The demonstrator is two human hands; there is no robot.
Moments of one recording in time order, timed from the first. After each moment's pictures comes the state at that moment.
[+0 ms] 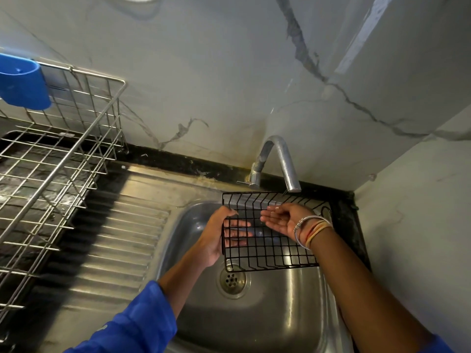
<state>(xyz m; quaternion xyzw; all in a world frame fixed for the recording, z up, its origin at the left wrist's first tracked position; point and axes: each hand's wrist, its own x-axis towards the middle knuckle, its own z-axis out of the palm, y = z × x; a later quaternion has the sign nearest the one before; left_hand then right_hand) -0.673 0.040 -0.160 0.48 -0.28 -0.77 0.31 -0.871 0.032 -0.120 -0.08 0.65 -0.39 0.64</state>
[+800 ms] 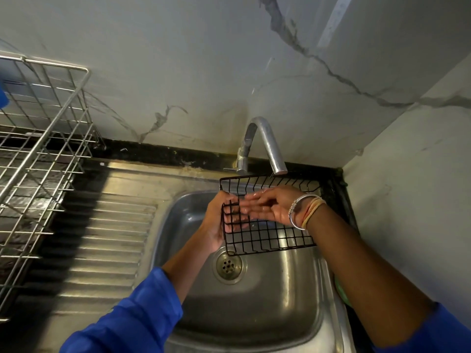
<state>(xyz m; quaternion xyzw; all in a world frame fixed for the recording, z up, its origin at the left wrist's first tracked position) -0.697 0.033 -0.165 0.48 -0.29 -0.77 0.29 -0.871 0.037 -0.100 -0.13 0.63 -0.33 0.69</state>
